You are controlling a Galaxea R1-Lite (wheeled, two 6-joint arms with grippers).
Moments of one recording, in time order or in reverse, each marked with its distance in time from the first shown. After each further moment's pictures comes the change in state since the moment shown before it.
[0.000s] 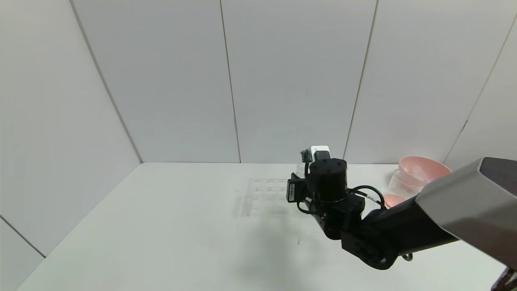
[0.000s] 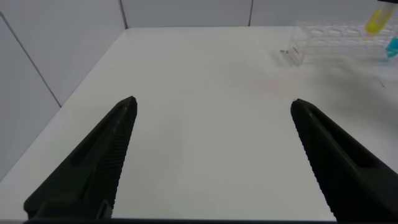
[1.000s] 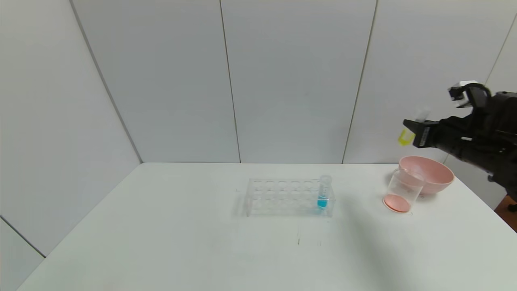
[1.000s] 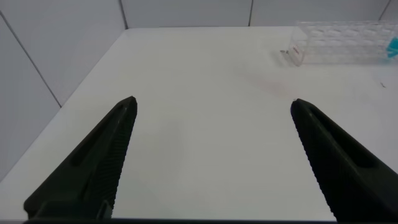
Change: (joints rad) left arm 0.000 0.000 0.000 0.000 0.000 0.000; right arm -0.727 -0.362 0.128 0.051 0.662 -0.273
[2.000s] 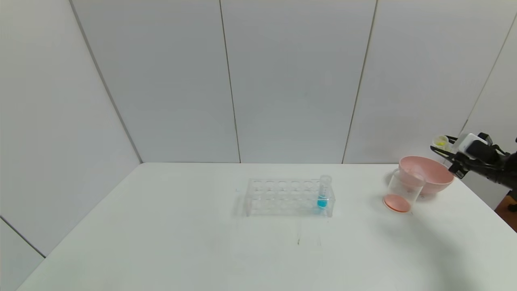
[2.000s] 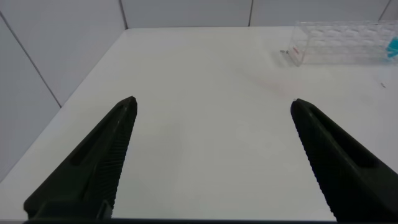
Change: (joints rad) left arm 0.000 0.000 0.000 0.000 0.000 0.000; right arm -0.320 0.245 0.025 -0.268 0.470 -0.989
